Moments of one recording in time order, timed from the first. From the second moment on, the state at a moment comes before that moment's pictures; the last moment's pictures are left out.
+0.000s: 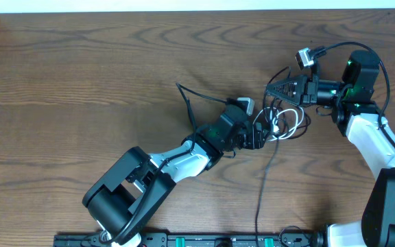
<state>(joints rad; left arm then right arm) -0.78 1.84 0.87 0.30 0.24 -0.75 -0.07 1.62 0.93 0.24 -1.51 0.83</state>
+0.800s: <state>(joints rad) -0.80 1.58 0.87 -0.04 0.20 -0.65 -0.07 1.62 0.93 0.24 -1.53 0.81</state>
